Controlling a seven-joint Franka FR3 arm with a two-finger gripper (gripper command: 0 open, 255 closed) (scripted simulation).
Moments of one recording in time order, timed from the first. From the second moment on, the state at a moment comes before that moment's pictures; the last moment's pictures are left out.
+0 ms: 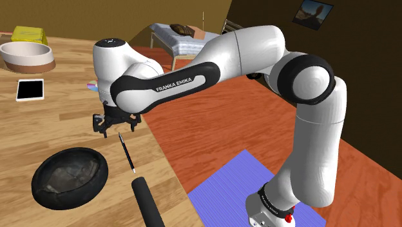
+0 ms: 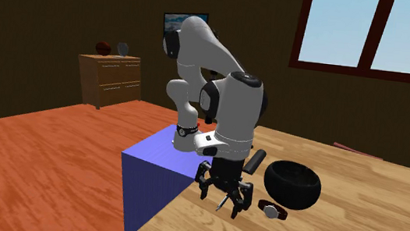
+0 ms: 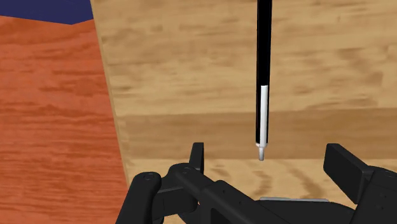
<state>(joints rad) 0.27 0.50 0.42 -1.67 -0.29 2.09 0.98</state>
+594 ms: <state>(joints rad) 0.27 0.49 0.42 -1.67 -0.29 2.09 0.98</state>
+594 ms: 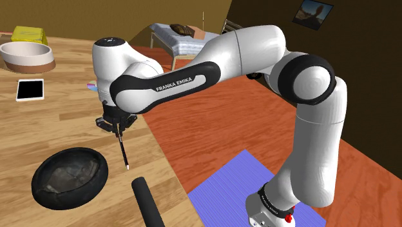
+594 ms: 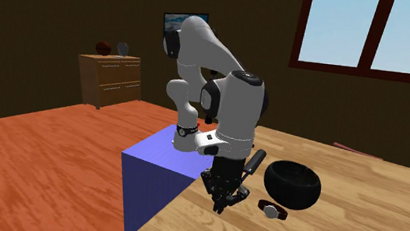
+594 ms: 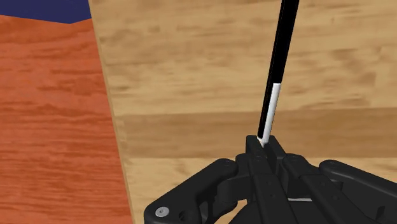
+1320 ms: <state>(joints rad) 0.27 0.46 0.43 -1.63 -0.27 2.03 0.97</state>
